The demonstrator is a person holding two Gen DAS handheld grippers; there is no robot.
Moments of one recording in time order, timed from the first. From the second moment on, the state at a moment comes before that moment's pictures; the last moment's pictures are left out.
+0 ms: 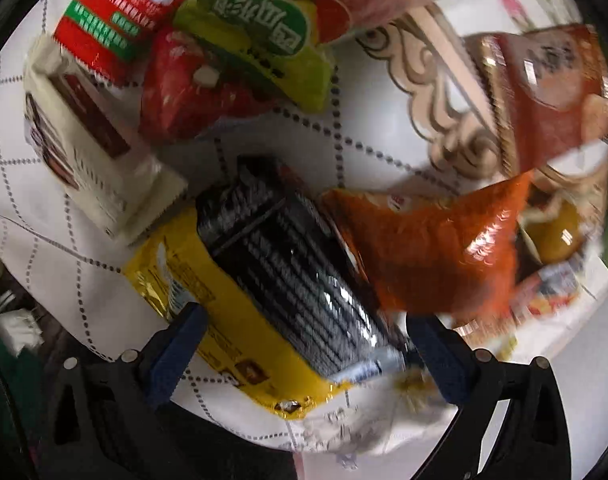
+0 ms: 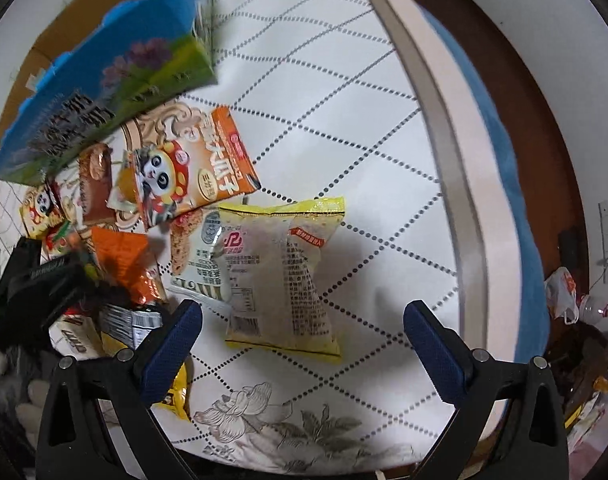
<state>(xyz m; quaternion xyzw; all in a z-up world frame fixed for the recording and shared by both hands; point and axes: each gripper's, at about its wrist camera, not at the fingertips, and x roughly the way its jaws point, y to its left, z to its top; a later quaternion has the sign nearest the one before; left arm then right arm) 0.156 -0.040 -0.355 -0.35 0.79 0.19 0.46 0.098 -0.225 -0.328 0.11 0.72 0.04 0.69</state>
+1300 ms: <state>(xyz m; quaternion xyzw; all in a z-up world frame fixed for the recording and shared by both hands) 0.090 -0.094 -0.368 0.17 0.74 -0.02 0.65 0.084 -0.188 -0.384 0.07 0.77 0.13 0.62</state>
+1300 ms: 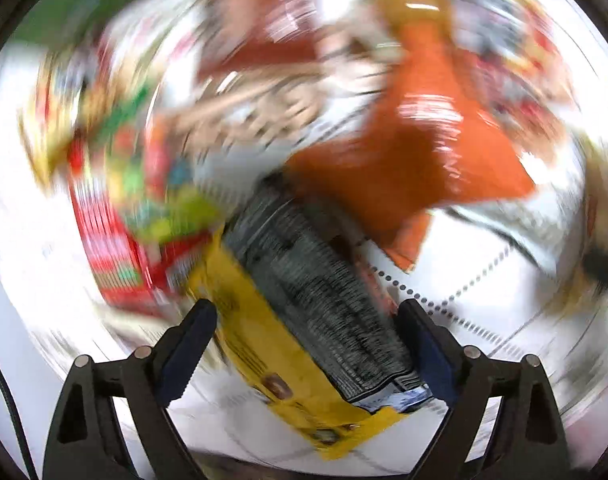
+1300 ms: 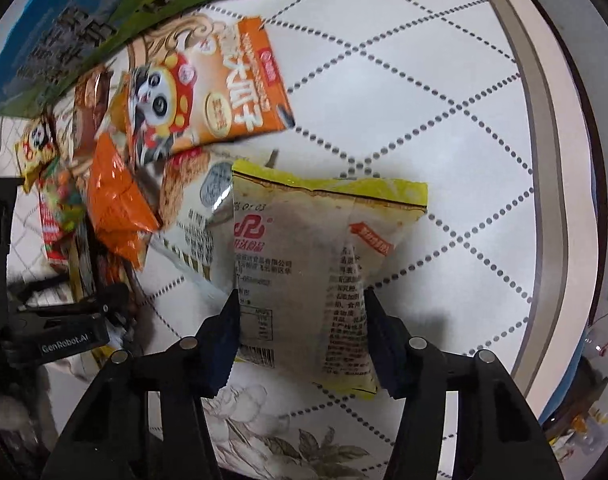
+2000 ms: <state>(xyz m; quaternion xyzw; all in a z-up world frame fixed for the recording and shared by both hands) 0.060 0.064 -0.490 -0.29 0.80 0.09 0.51 0.065 -0.160 -0.403 0.08 0.79 0.13 0.60</state>
